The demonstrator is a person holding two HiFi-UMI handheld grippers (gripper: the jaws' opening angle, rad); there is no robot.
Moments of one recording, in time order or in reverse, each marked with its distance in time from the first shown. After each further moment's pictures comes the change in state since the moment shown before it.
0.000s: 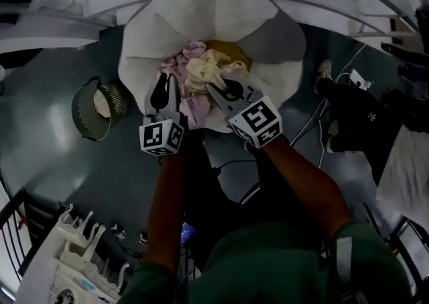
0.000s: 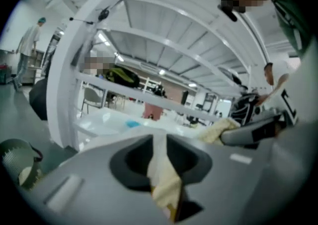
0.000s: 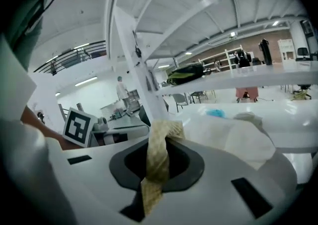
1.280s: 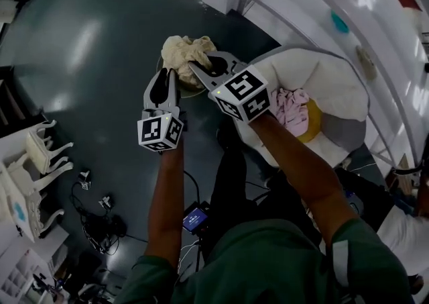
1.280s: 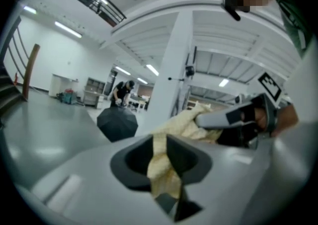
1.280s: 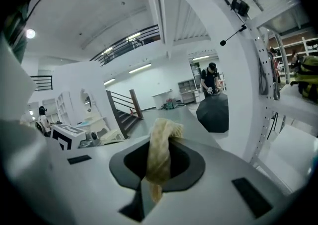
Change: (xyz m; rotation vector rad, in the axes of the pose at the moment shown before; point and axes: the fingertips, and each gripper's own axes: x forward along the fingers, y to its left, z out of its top) left arm -0.348 0.430 0.151 -0.114 -0.270 0.583; right arm 0.366 0.470 0.155 -0.305 0.141 0.608
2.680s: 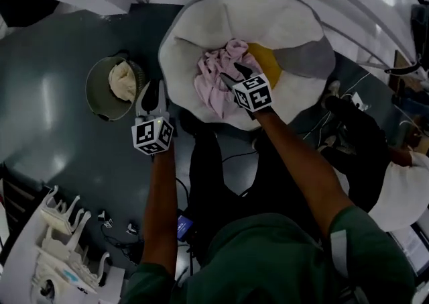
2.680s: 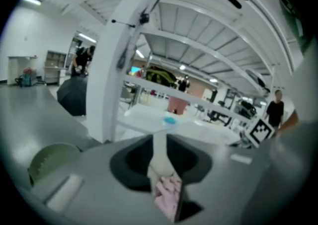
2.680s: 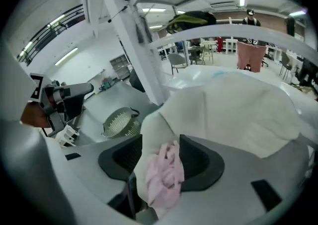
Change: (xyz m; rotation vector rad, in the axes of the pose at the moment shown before) left arm 0.049 -0.248 -0.205 0.091 0.351 -0.347; right arm -0.319 -0.174 -0.376 0.488 0.298 -0.618
